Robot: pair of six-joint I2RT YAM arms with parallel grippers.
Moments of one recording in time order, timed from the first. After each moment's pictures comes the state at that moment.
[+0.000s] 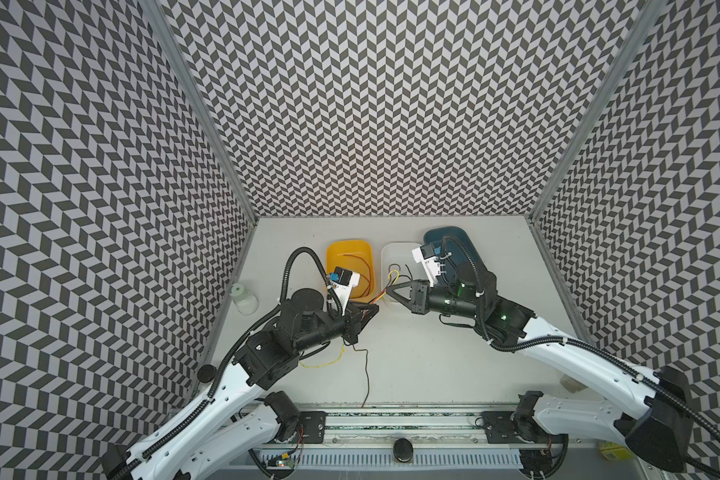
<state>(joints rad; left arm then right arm) -0.72 0.76 0.81 -0.34 0.34 -0.40 0.78 1.19 0.95 0.13 -0.39 0.86</state>
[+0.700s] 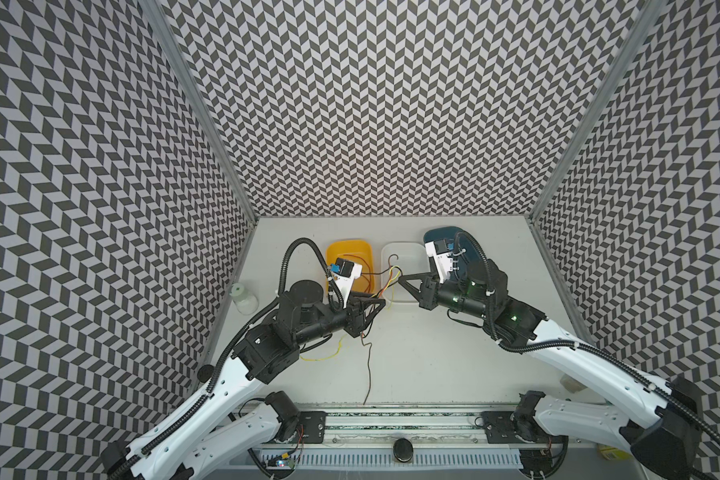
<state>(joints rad) -0.71 0.82 0.90 -0.34 0.36 -0.39 0.71 1.13 0.94 0.09 -0.28 0.70</state>
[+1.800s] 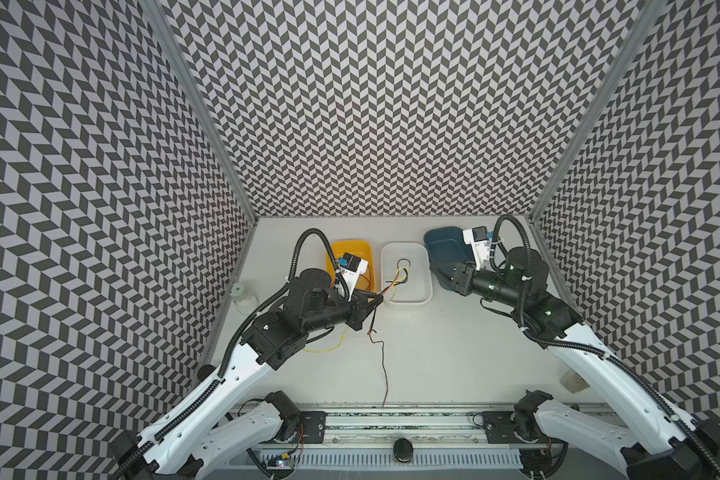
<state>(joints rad) -0.66 0.90 0.96 -0.41 0.43 -0.35 0.46 1.04 0.95 -0.02 -0.56 0.71</state>
